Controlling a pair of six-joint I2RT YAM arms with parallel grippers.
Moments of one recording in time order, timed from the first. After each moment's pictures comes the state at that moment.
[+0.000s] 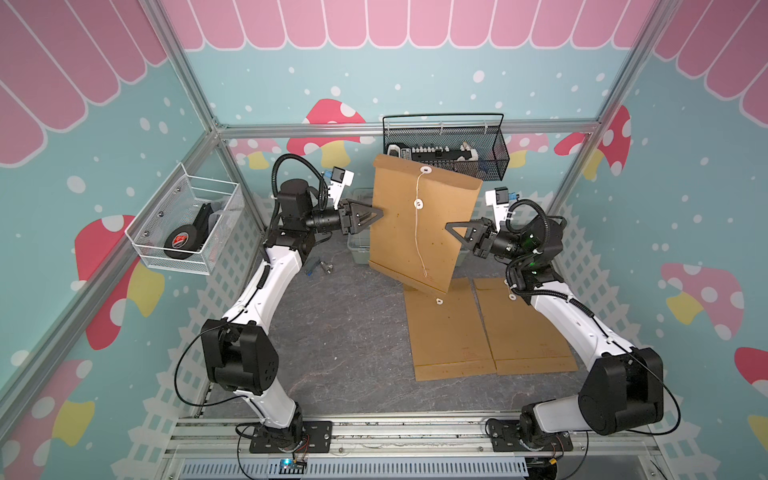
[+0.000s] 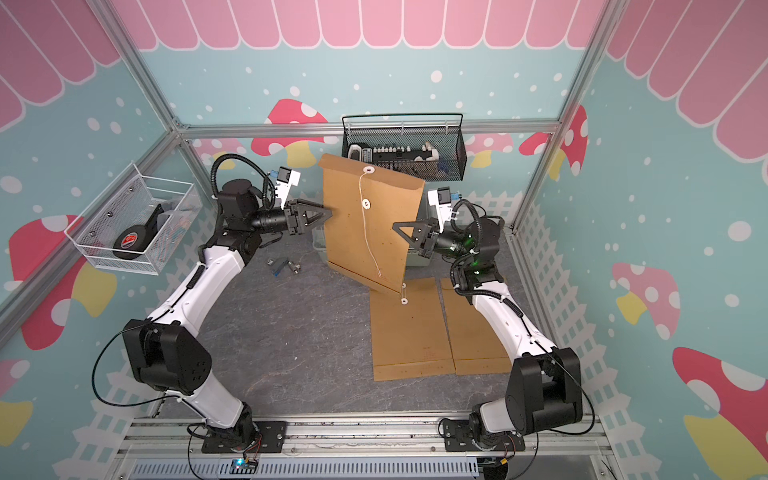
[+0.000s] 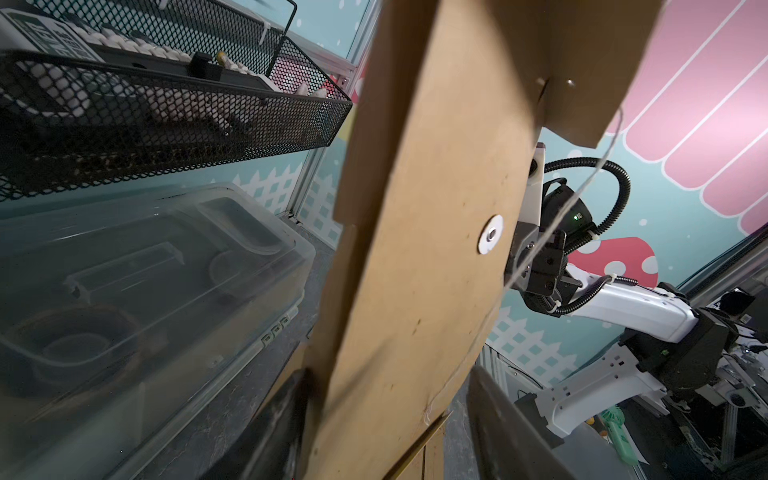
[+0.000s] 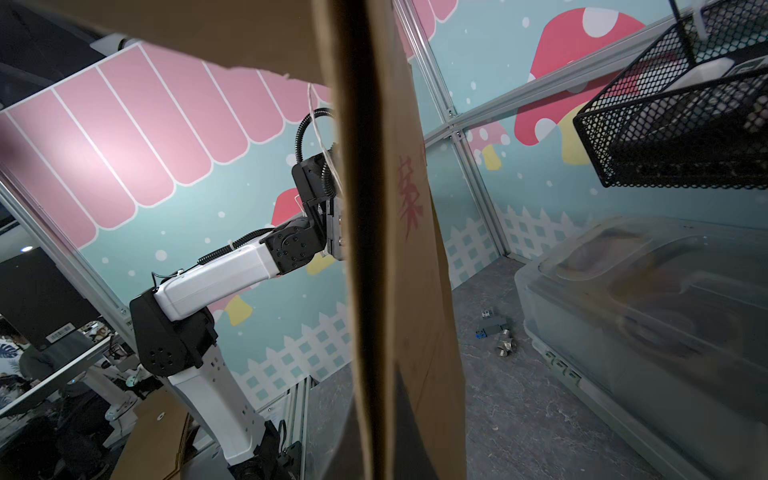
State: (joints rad) left arm -0.12 1.68 1.61 -0.03 1.17 -0.38; right arm 0.20 1.43 1.14 0.64 -1.06 0.79
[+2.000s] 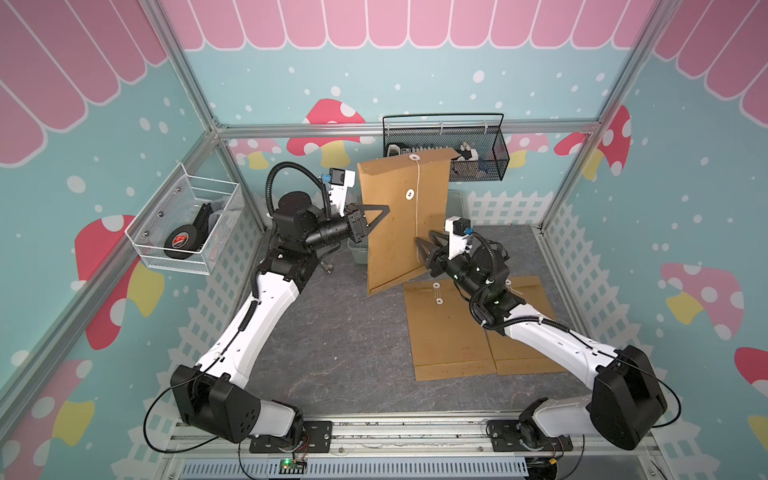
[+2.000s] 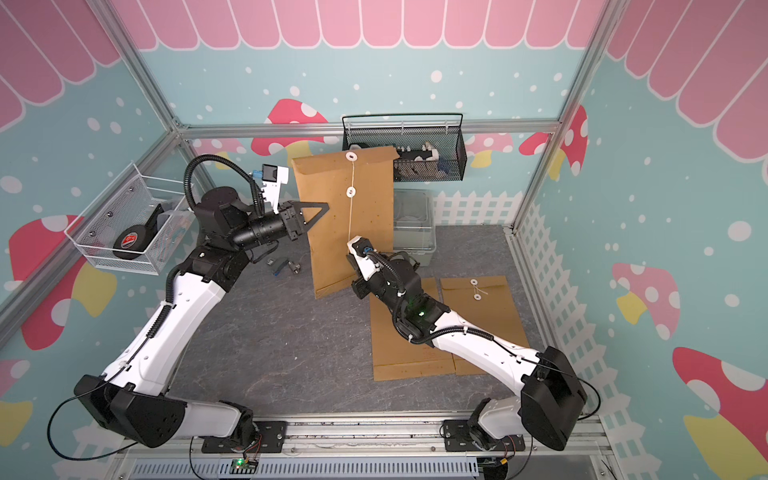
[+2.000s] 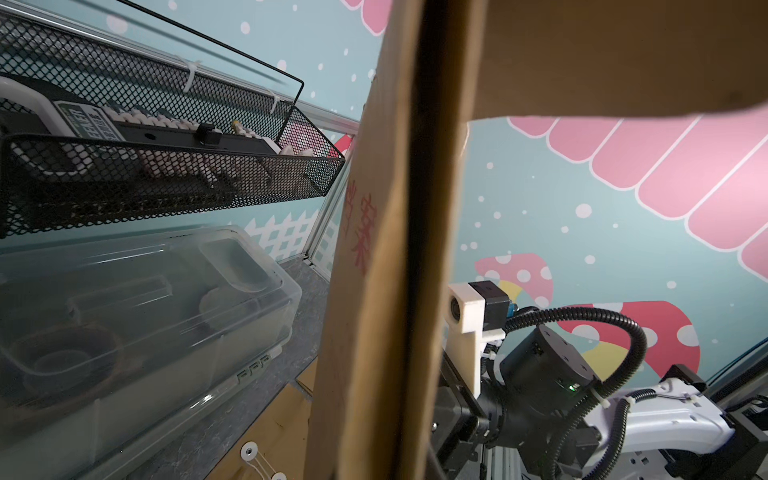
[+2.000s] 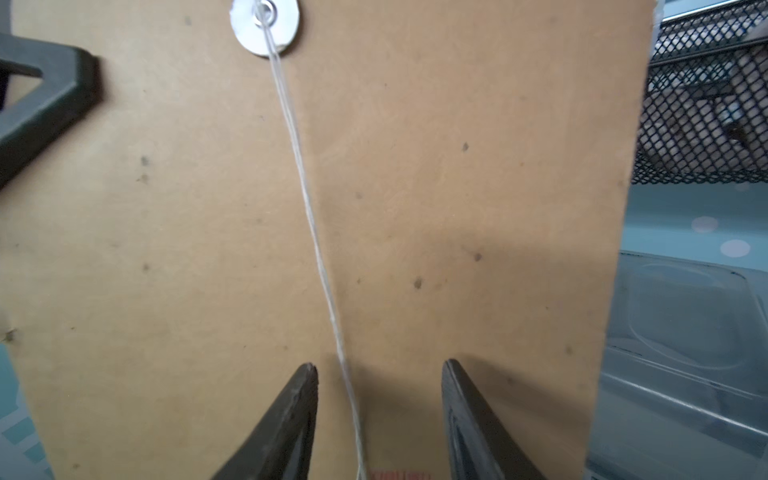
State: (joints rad) left arm -0.23 1.44 1.44 0.09 0.85 -0.53; right arm 0.57 1.34 0.96 0.37 -0.13 0.23
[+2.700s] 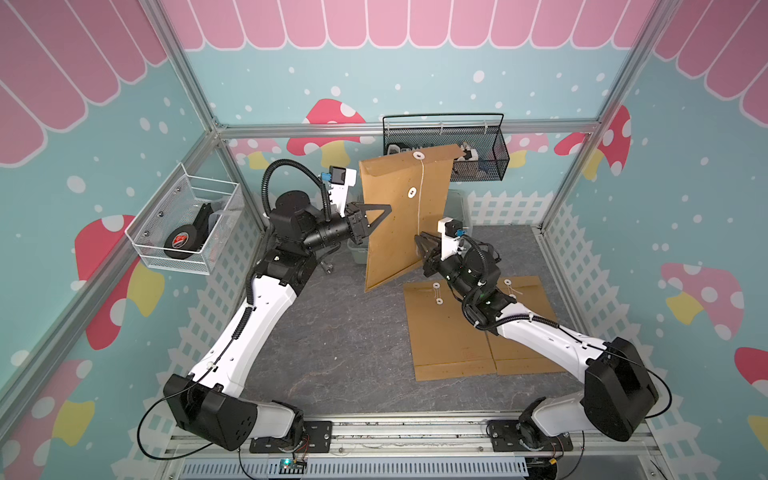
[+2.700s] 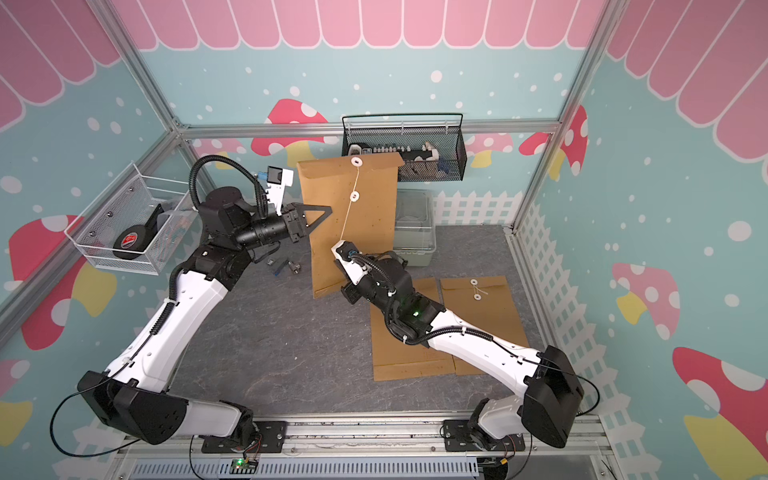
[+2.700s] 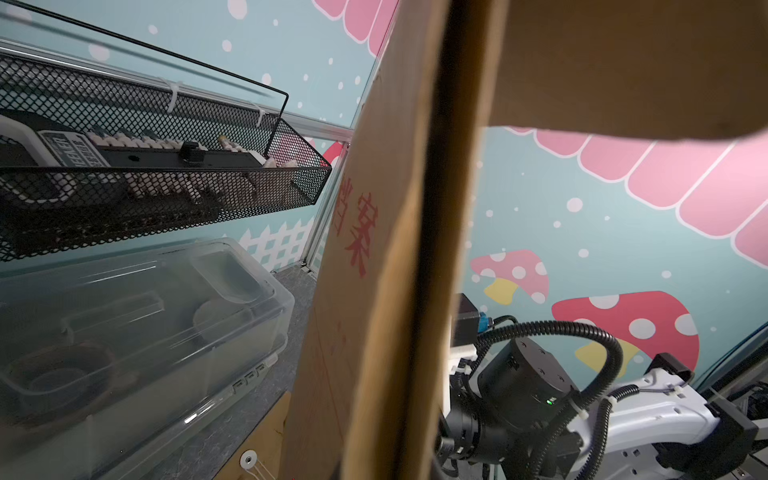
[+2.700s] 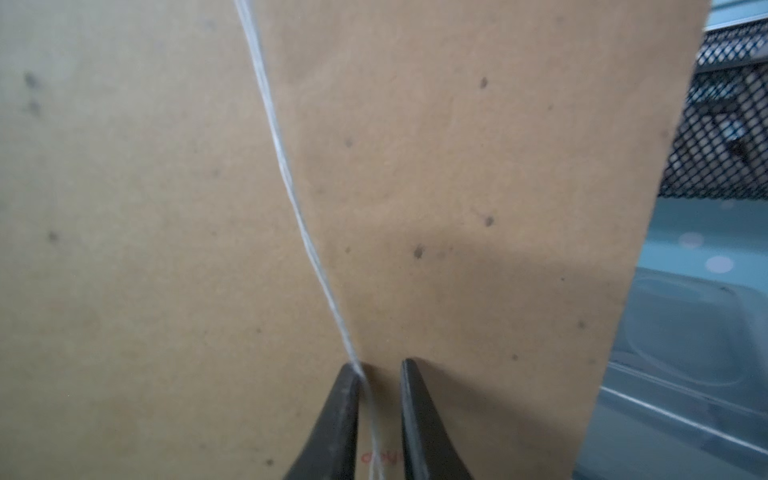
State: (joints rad) left arm -0.31 1.38 1.48 -0.03 0.78 -0.46; right arm 0.63 1.43 0.98 0.56 0.00 0.15
